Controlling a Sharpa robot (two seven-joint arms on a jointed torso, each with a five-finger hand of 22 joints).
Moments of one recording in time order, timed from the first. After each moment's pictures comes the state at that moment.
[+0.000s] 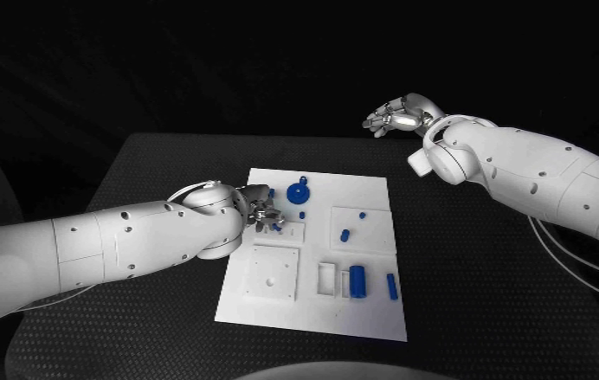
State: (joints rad) left arm 1.24 -0.66 -0.24 1.44 -1.21 -0.18 -0.50; left_hand 0.74 0.04 0.76 -0.28 0.26 1.13 0.07 0.43 0.60 1.30 -0.04 1.05 0.44 1.15 -0.10 1.48 0.74 0.02 1.10 -0.19 1.23 1.31; right arm 1.28 -0.60 -0.03 0.98 -0.67 -0.26 0.10; right_hand 0.98 -0.15 0.48 -0.27 0.43 0.84 0.19 0.29 0.42 0.94 0.13 0.54 0.10 0.94 0.12 0.45 0.56 0.22 0.62 0.20 0.38 1.23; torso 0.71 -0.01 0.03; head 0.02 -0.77
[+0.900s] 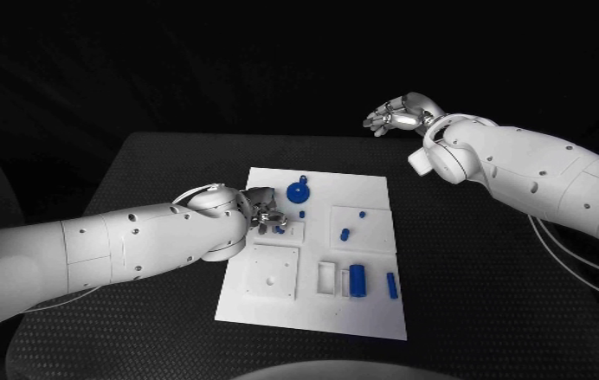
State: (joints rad) left arm 1.22 -0.64 -0.24 1.42 -1.21 -0.18 -0.50; left_hand 0.73 0.04 0.77 -0.29 0.24 1.14 0.07 0.42 0.60 1.31 -0.04 1.04 0.44 1.16 -0.10 1.48 0.75 0.02 1.10 -0.19 1.23 1.31; right arm 1.28 -0.60 -0.03 0.98 -0.67 -0.26 0.10; right_hand 0.98 -0.15 0.48 -0.27 0.43 0.84 0.19 0.30 0.42 0.94 0.13 0.54 0.09 0.94 0.12 0.45 0.56 0.21 0.62 0.20 0.38 1.23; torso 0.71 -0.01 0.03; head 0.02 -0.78
